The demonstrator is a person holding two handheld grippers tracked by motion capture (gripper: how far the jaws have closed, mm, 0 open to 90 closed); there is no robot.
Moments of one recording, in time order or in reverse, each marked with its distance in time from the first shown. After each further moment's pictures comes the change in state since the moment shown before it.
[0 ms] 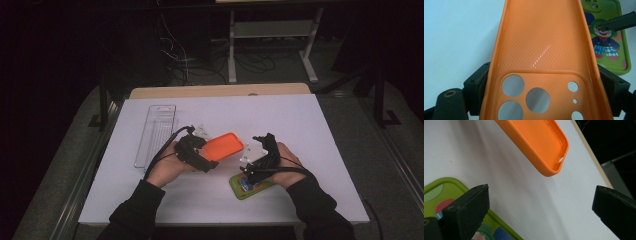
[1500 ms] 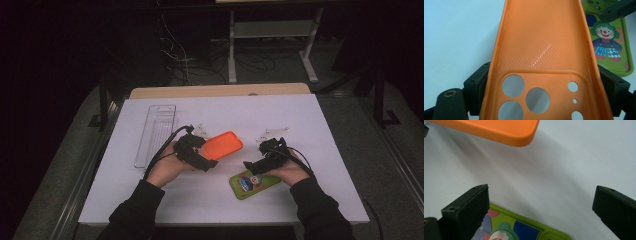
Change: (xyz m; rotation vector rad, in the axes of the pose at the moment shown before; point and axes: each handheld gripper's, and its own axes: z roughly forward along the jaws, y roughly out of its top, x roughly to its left) left arm 0.002 -0.001 -0.002 0.006 0.008 -0.004; right arm -0.033 -0.028 0.010 0.058 0.250 0.571
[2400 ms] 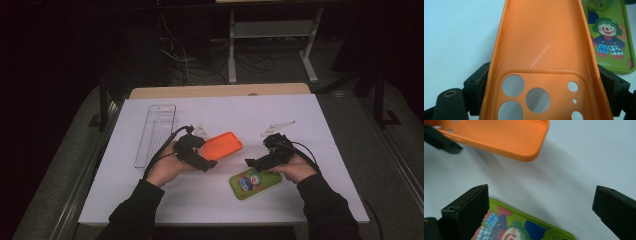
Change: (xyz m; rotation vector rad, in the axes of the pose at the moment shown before) left arm 0.002 -0.001 0.001 0.007 0.006 0.009; right arm -0.007 0.008 -0.017 -0.008 0.088 0.070
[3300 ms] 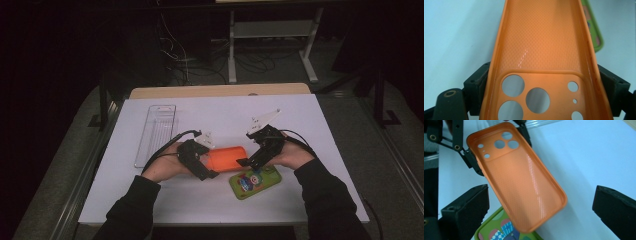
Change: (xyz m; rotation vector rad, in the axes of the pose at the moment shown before) left arm -0.009 0.000 0.008 0.012 -0.175 0.170; right arm 0.014 0.044 -0.007 0.019 0.185 -0.349
